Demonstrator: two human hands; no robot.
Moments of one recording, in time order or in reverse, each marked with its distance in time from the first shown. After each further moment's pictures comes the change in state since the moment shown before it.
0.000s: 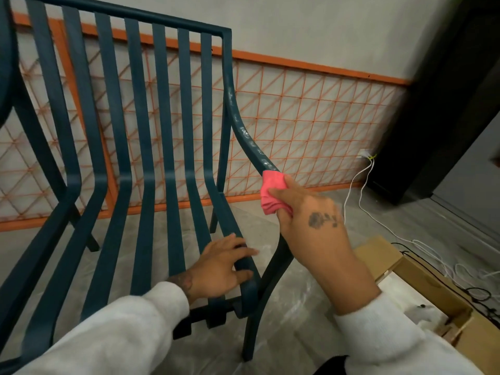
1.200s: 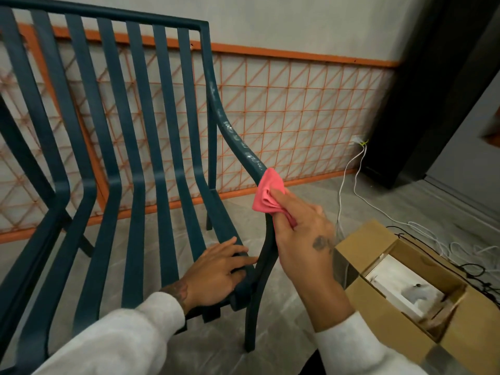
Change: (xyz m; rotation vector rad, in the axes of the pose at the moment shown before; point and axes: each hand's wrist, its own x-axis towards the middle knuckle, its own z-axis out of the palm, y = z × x) left_hand -0.008 0.016 0.012 0.071 0.002 0.061; right_hand -0.041 0.013 0.034 0.422 0.395 0.148
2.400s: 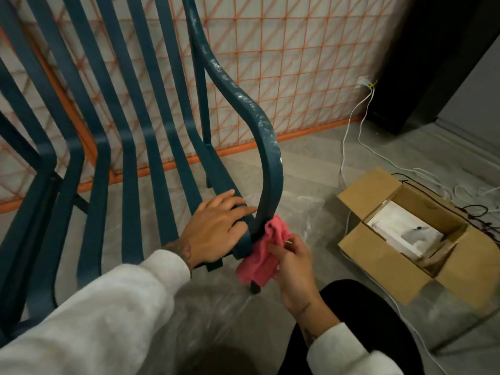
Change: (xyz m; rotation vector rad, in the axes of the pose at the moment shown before) left_hand -0.008 0.012 0.004 0.074 0.084 -0.016; right_hand -0.122 0.052 0.029 0.750 -0.149 1.202
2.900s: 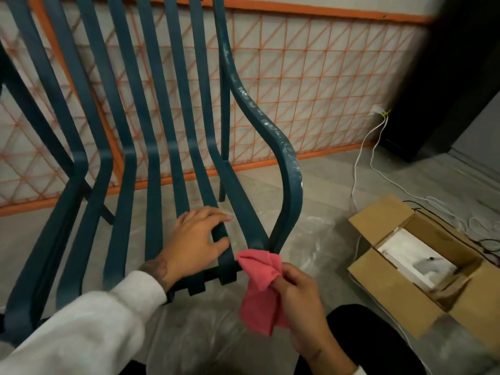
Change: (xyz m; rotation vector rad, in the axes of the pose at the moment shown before) left_hand -0.037 -0.042 -0.026 -0.064 0.159 -0.183; right_hand -0.041 -0.014 0.010 -0.253 -0.221 -0.052
